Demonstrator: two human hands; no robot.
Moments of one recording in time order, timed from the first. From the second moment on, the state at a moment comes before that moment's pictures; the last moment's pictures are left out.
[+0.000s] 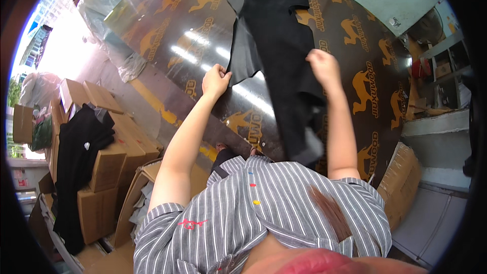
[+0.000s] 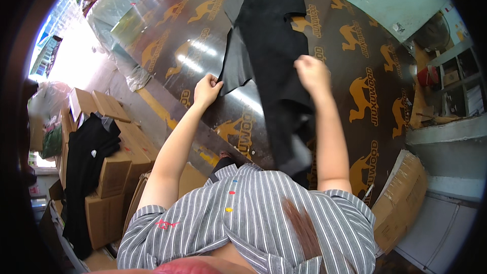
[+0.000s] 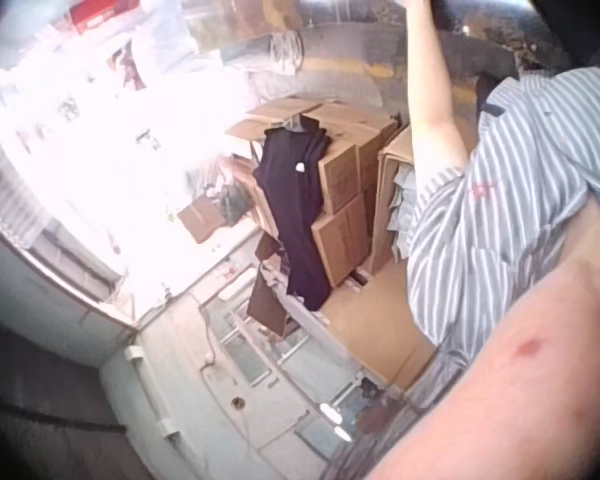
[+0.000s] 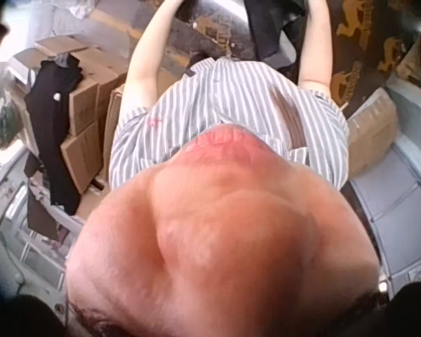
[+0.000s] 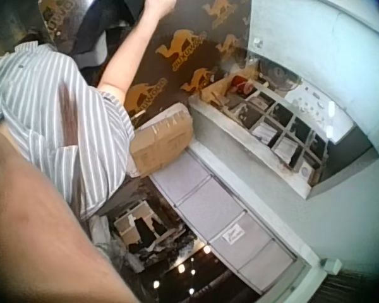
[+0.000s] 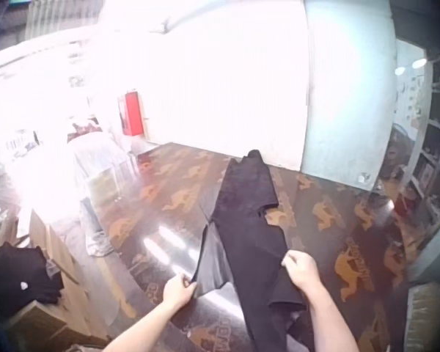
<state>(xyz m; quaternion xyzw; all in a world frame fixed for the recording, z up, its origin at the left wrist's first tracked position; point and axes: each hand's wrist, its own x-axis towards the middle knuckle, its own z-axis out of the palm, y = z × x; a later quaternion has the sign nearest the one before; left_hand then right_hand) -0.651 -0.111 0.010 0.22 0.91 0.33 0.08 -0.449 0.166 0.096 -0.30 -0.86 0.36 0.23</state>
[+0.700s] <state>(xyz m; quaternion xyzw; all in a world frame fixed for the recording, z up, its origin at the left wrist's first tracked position) -0.766 -0.112 0.010 0.33 0.89 0.31 0.10 -0.401 0.167 0.037 -0.49 -0.85 0.12 0.13</state>
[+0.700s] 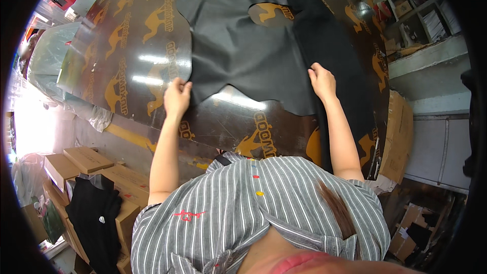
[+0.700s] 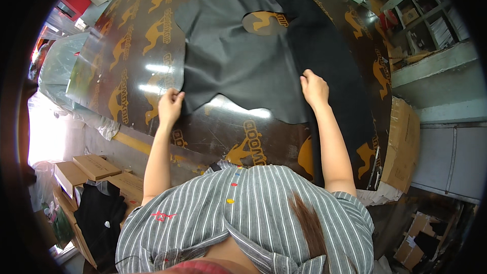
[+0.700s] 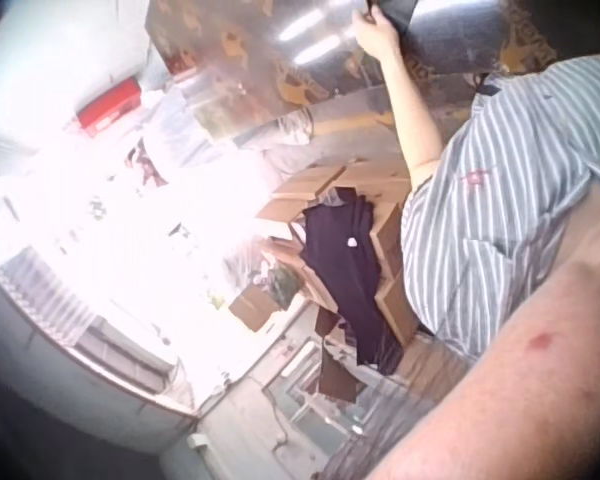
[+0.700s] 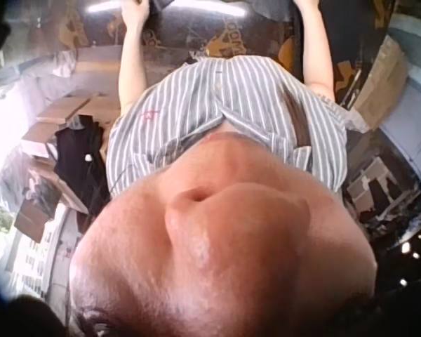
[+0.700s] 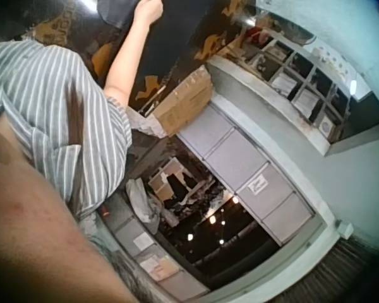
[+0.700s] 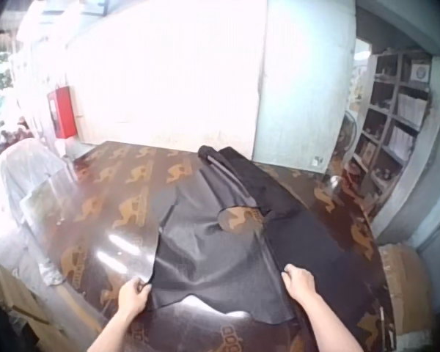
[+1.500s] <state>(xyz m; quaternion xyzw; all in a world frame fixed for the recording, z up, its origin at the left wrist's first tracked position) -0.878 -0.186 -0.024 0.19 0.96 0.19 -0.10 -0.476 0.240 0.098 -0.44 -0.85 0.08 0.29</state>
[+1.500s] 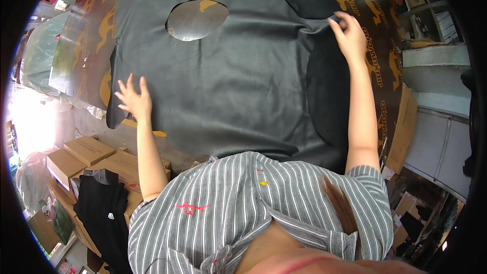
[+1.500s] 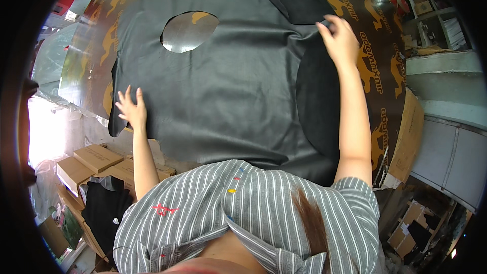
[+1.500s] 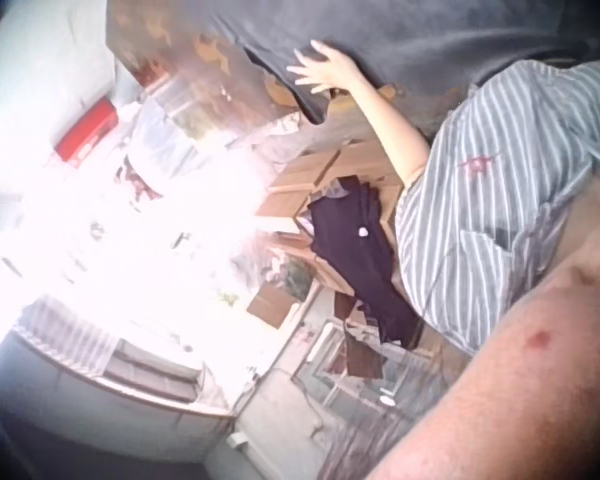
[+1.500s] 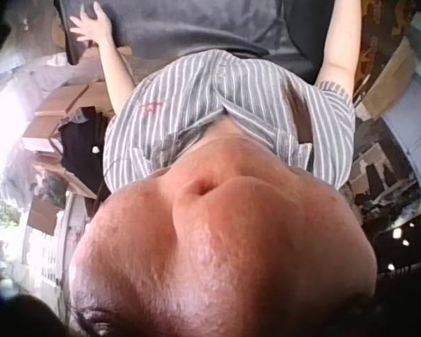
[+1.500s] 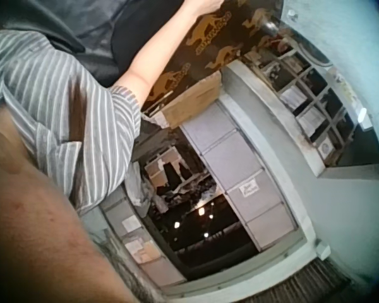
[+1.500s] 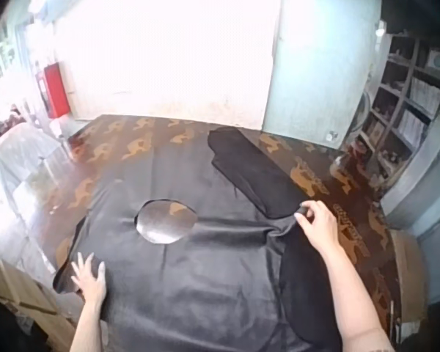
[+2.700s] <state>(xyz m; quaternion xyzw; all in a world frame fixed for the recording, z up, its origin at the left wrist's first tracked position) -1.009 -0.059 -0.043 0.22 0.97 0.04 -0.07 -0.474 0.136 0.033 -0.55 -0.80 0.20 0.16</state>
